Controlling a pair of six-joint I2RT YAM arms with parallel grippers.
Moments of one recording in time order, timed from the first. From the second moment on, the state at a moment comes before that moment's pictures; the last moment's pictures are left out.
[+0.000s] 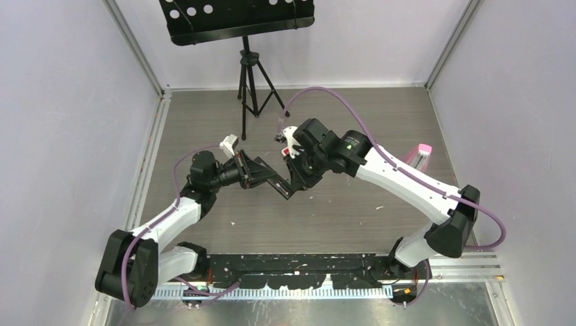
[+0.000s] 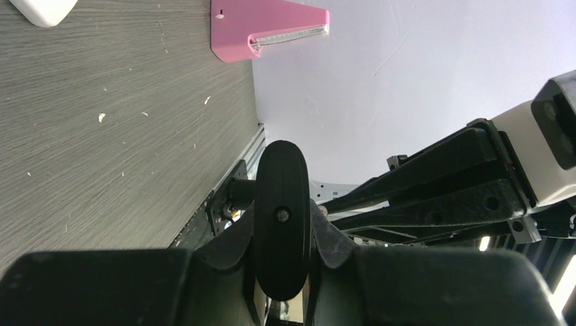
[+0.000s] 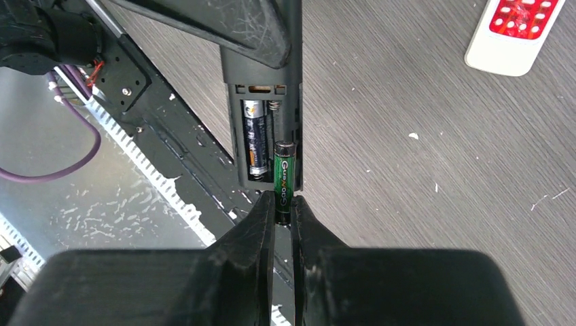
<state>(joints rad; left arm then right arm) -0.32 1.12 0.45 0.51 0.82 -1.31 0.93 1.50 1.53 -0.97 -0.17 0.22</state>
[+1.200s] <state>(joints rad) -0.33 1.12 0.45 0.52 0.83 -1.31 0.97 1.55 1.56 -1.00 -0.13 0.18</state>
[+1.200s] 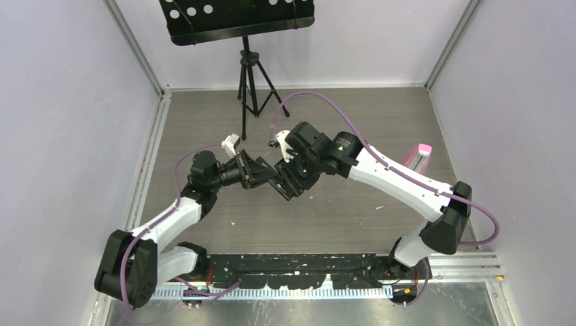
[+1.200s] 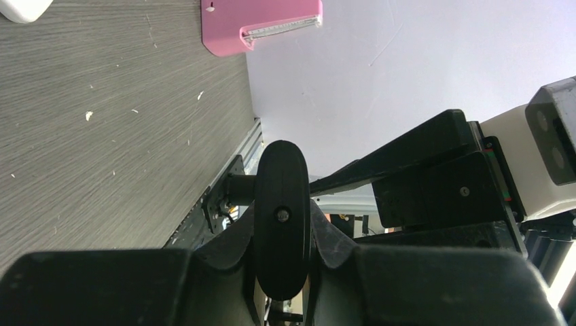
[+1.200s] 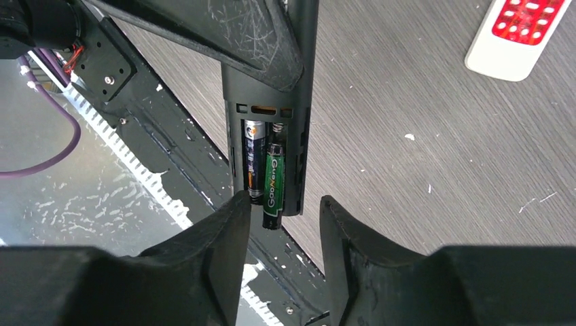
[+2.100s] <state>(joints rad) -0.33 1.05 0.45 0.72 0.69 -1.72 0.97 1.04 0.91 -0.03 0.16 0.97</state>
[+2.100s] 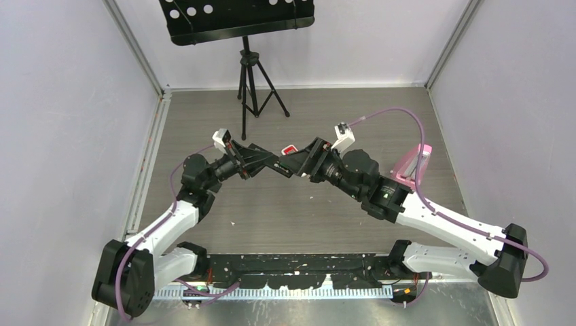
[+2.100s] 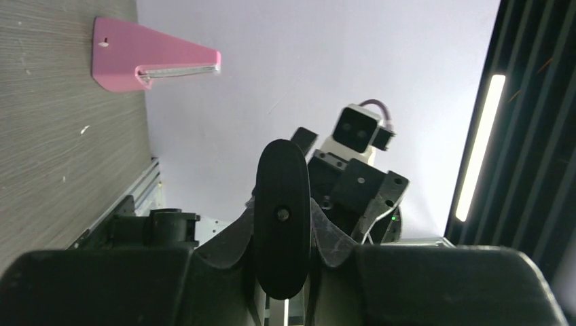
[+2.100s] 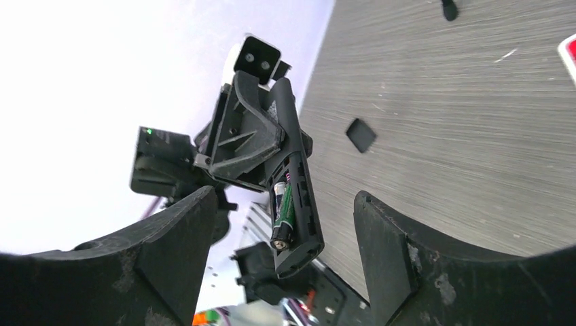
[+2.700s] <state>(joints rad) -0.33 1.03 0.44 0.79 0.66 -1.80 0.97 1.03 0.75 0.34 0.20 1.20</state>
